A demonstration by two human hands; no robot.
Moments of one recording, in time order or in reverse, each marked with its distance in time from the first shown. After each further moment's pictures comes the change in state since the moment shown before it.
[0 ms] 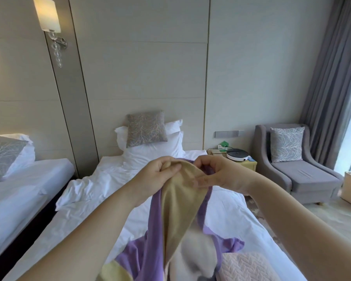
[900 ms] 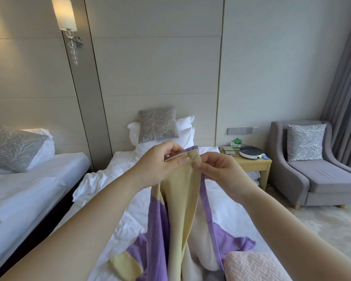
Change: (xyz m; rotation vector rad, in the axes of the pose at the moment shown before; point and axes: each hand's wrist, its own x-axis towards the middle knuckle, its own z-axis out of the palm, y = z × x) left_hand 0.002 0.015 -0.015 0.294 0.108 0.100; right_hand 0.012 0.016 0.033 0.365 0.256 -0.166
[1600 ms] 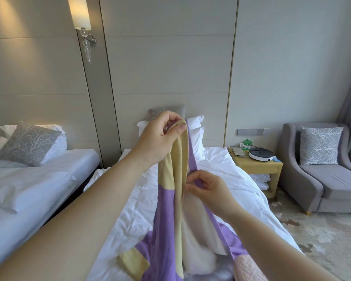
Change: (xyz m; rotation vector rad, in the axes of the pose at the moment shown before) left_hand 0.012 0.022 -0.037 -0.016 0.289 0.167; right_hand 0.004 0.056 0.045 -0.322 0.066 -0.059
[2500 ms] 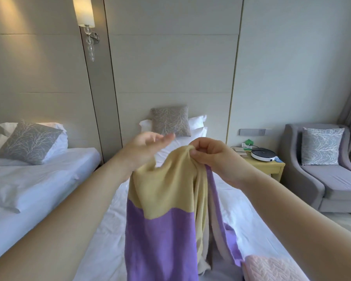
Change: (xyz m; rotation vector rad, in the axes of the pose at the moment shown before) left_hand -0.023 -0.034 -0.077 0.069 -0.074 -0.521; right_hand 0.049 -0.077 0.015 0.182 -0.241 0.019
